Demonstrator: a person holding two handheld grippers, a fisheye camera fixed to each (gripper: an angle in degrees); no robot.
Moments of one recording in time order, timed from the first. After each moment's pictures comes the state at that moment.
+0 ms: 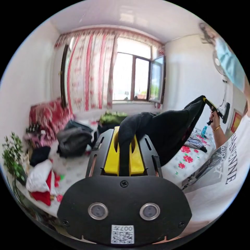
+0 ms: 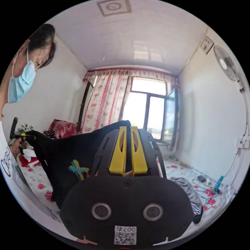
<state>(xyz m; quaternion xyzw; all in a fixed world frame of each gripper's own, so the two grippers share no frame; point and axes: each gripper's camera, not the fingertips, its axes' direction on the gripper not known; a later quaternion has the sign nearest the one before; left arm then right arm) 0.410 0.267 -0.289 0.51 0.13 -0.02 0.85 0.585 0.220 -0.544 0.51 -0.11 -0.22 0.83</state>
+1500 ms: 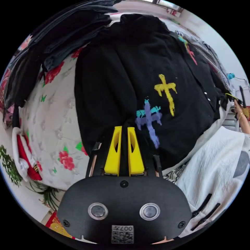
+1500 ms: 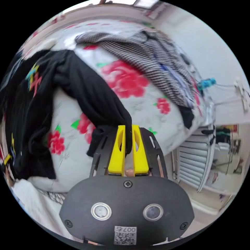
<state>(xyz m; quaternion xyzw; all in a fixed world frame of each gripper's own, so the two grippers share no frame) 0.645 -0.010 0.258 -0.08 0.11 0.07 0.99 0.767 0.019 0.026 -0.19 0.18 -0.04 0.96</state>
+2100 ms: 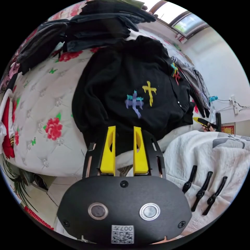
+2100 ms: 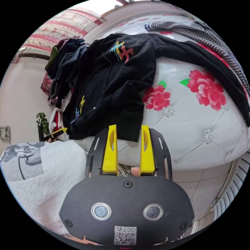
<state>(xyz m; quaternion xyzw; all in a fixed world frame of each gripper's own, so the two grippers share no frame) 0.575 0.079 0.261 -0.03 0.26 -0.02 0.97 0.674 0.152 0.019 -0.24 -0.23 -0.06 0.94</state>
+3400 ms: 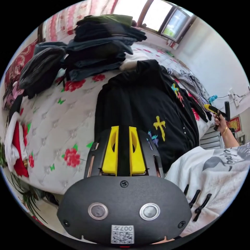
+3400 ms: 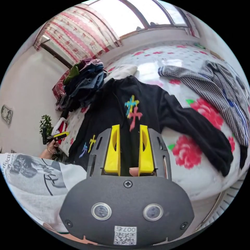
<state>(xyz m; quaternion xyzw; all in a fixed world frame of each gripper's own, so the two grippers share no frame) 0.472 0.091 0.239 0.08 0.21 0.02 0.97 0.768 0.121 -0.081 -0.09 -0.25 -0.12 0.96</state>
